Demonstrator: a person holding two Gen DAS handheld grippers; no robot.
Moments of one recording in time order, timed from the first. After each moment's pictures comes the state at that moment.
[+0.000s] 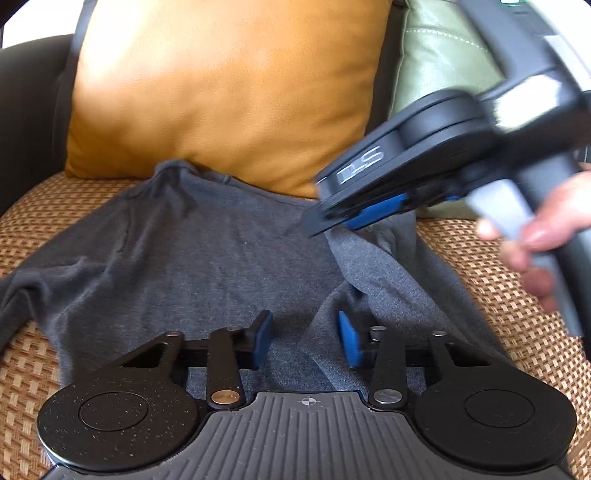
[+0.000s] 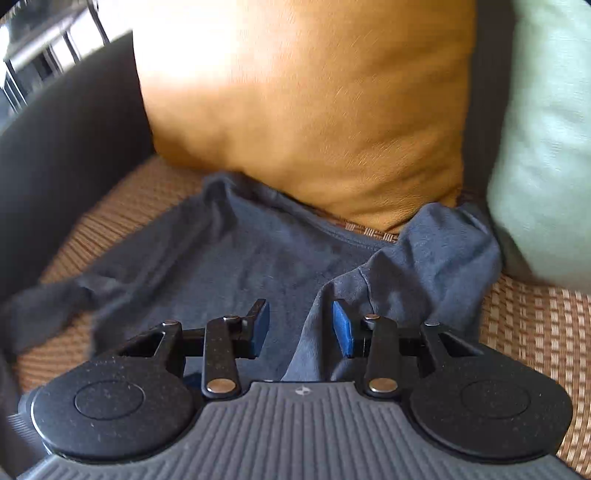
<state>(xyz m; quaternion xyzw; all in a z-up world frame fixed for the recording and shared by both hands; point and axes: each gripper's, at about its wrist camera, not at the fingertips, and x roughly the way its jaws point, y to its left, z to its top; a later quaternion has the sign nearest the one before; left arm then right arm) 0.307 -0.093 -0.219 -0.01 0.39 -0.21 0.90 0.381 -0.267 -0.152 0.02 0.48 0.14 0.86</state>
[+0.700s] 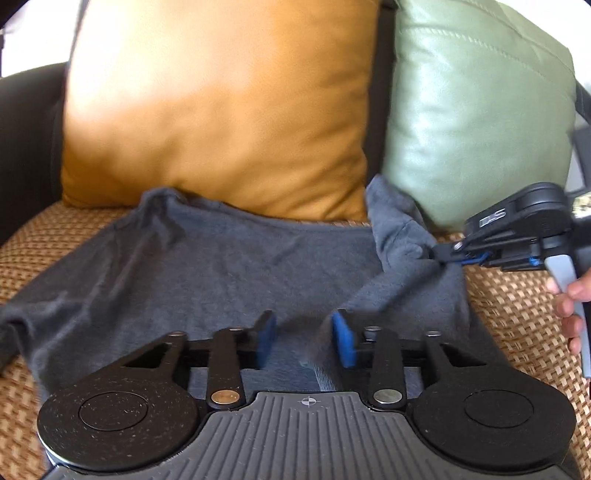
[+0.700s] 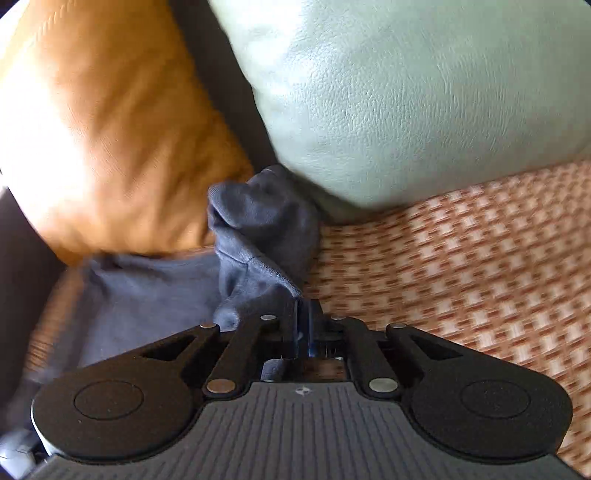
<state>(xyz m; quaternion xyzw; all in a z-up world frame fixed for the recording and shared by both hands) 0.321 -0.123 -0.215 0.01 0.36 -0.18 0.92 0.343 -0.420 -0.196 0.24 0.40 0.01 0.88</state>
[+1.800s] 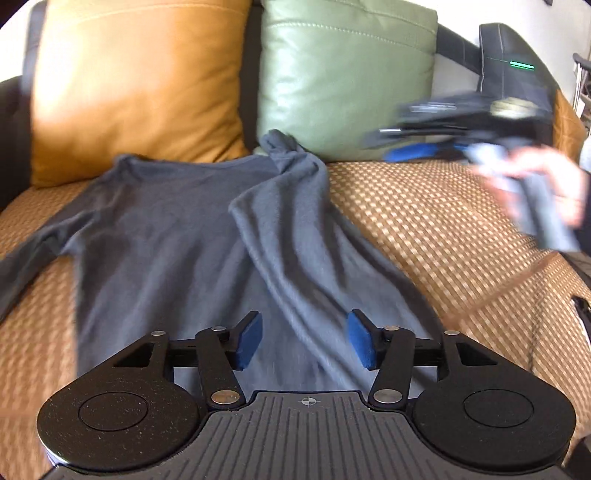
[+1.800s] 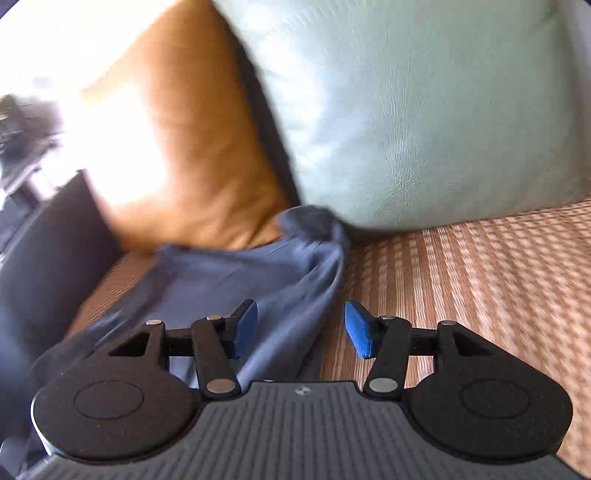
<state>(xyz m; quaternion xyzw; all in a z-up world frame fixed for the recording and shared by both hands) 0.143 -0.105 -0.159 0.05 0.40 -0.31 0.86 0.191 -0.457 -0.108 0.18 0.36 0.10 0.91</state>
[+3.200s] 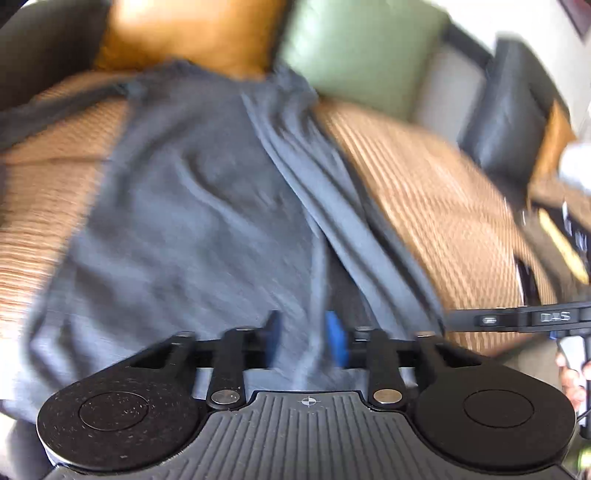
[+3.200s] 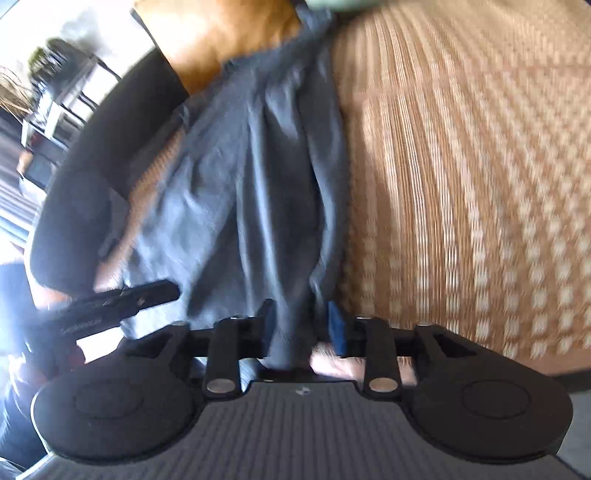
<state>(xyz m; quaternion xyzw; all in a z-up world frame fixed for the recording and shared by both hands) -0.029 -0.045 -0.148 -0.05 0.45 -0.24 0.86 -0.105 -0.408 -0.139 0.25 0.48 0.13 0.83</state>
